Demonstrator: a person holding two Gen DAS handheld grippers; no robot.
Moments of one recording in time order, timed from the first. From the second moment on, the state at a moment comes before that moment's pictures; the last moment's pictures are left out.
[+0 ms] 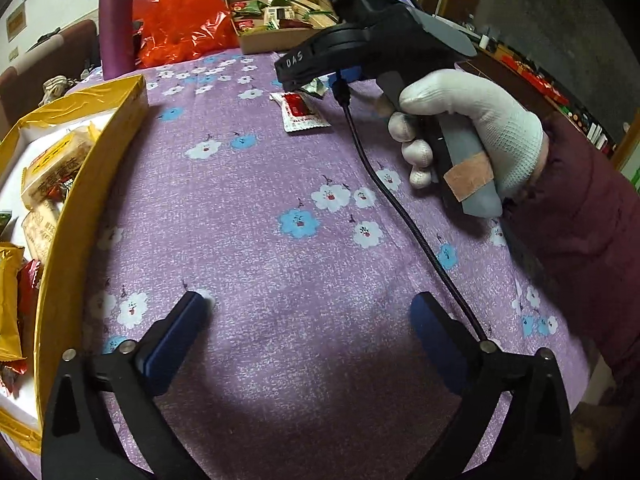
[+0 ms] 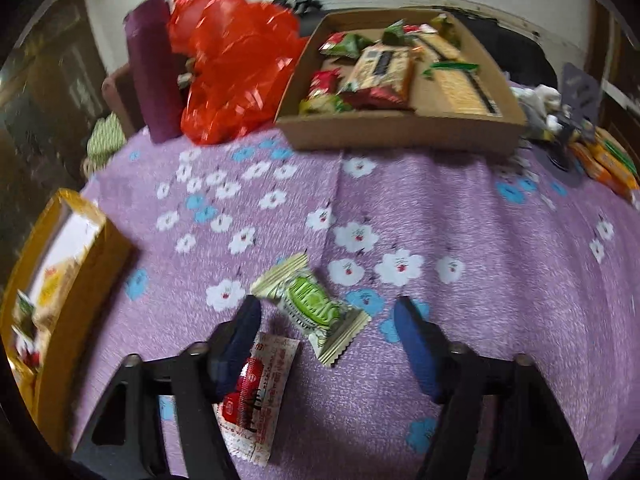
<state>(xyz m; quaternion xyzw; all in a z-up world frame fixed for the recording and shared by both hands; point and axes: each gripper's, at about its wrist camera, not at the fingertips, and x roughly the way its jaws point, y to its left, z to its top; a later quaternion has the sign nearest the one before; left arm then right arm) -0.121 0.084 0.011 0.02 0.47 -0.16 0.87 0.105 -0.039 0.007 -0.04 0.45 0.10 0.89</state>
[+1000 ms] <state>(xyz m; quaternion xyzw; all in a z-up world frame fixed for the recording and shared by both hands) -0.017 0.071 0.043 0.01 0.46 -0.13 0.88 0.048 -0.141 0.017 0.16 0.42 0.12 0.88</state>
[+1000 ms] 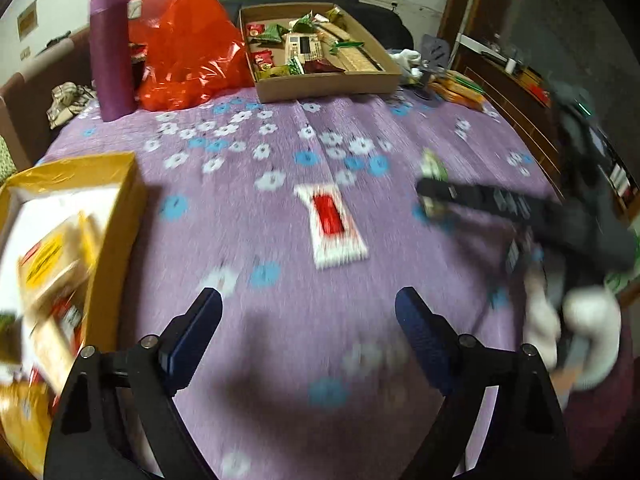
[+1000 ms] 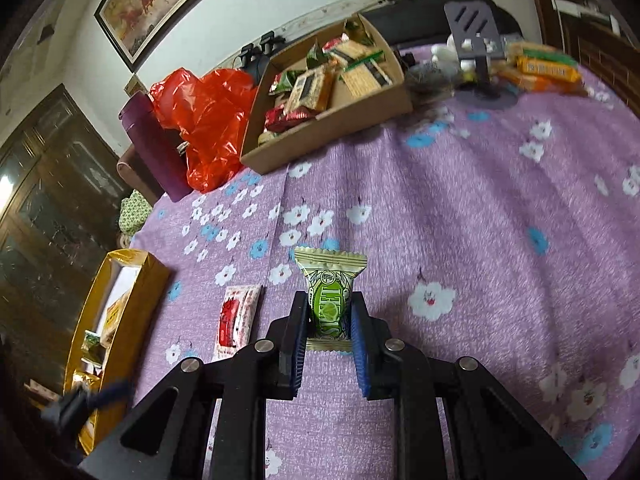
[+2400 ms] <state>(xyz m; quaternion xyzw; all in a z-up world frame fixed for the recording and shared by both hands) -0.027 0.052 0.062 0.01 0.41 -0.17 0.90 0.042 -0.138 0.022 0.15 0.40 0.12 0.89</state>
